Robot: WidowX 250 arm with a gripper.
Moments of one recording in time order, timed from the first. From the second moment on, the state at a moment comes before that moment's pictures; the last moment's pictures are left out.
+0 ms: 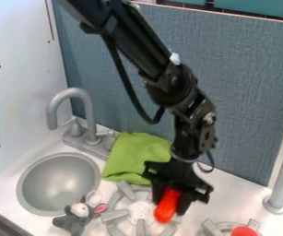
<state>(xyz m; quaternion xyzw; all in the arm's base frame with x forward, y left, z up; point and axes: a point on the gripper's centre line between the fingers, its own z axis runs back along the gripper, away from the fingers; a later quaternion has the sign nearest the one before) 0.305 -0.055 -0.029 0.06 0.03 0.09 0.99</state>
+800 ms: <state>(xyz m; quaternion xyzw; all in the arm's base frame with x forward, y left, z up) 0.304 -0.007 -0.077 0.03 0.01 0.13 0.99</state>
